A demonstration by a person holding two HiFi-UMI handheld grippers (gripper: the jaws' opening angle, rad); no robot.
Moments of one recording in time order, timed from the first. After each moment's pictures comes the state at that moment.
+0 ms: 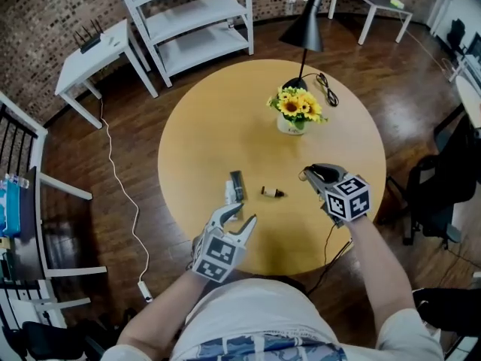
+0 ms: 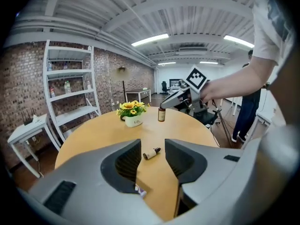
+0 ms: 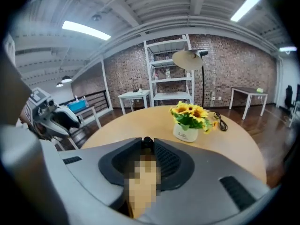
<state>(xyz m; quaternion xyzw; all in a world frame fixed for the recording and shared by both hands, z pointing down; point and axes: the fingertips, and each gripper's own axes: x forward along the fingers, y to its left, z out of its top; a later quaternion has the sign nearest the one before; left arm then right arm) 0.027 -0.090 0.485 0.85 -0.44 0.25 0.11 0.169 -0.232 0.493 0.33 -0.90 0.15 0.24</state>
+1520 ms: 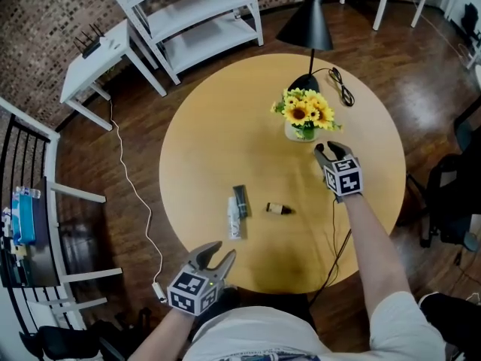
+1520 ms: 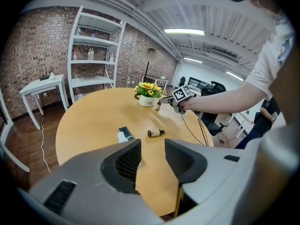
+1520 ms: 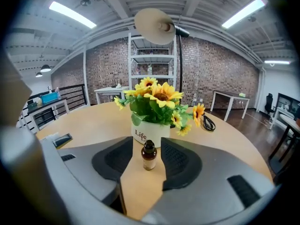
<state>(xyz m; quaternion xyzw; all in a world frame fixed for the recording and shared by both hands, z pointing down) -0.021 -0.077 0.524 0.78 -0.50 0.23 0.29 0.201 -0.412 0.607 0.43 -0.86 0.12 0.25</state>
